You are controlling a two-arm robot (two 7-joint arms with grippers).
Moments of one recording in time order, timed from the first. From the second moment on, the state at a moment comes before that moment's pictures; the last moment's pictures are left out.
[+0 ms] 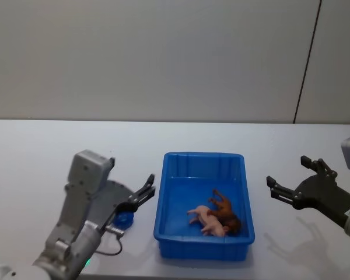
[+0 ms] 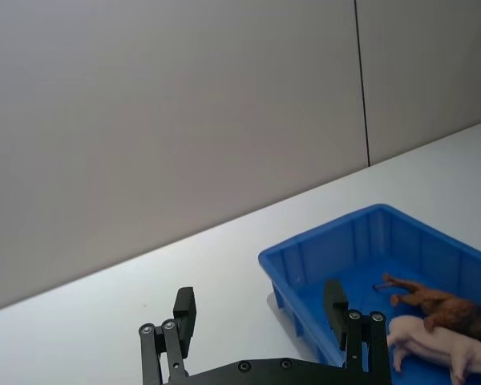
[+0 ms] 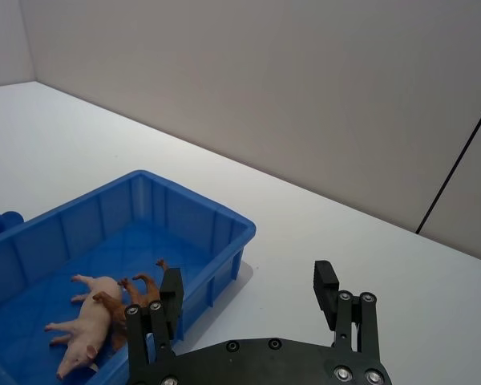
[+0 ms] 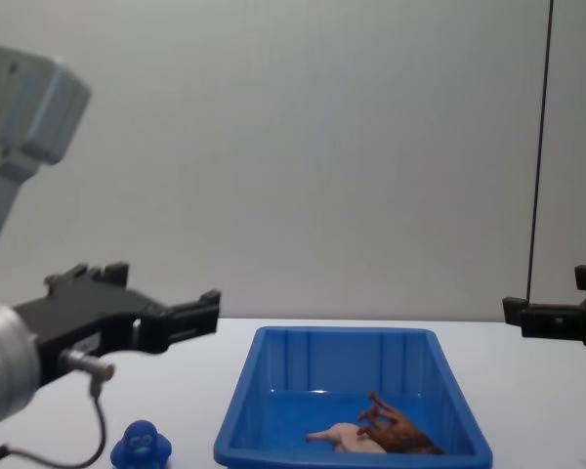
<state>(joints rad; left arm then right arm) -0.12 0.47 0.42 -1.70 -0.29 0.05 0.06 0.11 0.40 -0.21 -1.65 0.23 0.18 0.32</state>
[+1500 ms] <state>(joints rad) -0.22 0.46 0.36 -1.35 -0.41 0.12 -0.24 0.11 0.40 -0.20 -1.65 0.23 0.17 0.32</state>
